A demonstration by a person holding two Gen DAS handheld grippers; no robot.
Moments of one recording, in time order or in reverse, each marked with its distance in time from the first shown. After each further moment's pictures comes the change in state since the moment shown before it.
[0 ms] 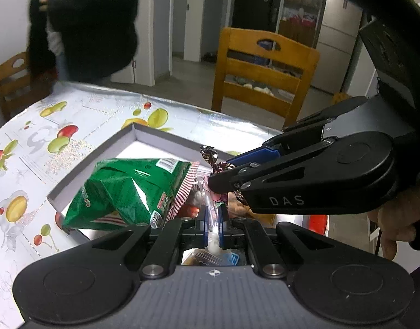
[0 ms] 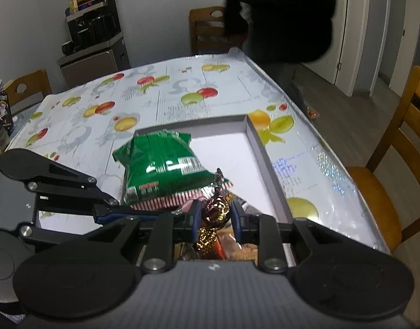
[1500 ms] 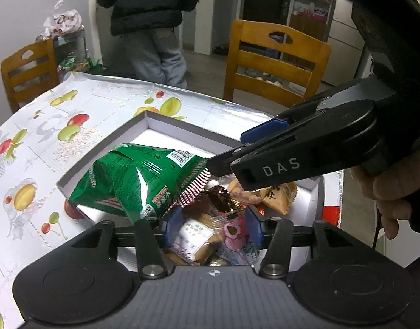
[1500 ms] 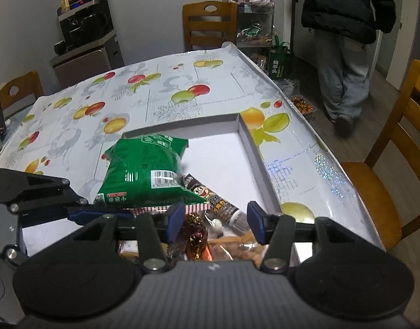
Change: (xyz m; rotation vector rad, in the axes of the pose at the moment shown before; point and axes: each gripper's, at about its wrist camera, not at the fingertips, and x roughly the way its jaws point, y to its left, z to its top) left arm -0.007 0.004 -0.003 -0.029 0.028 0.048; right arm 0.018 -0.010 0.013 0.022 0.014 -0.011
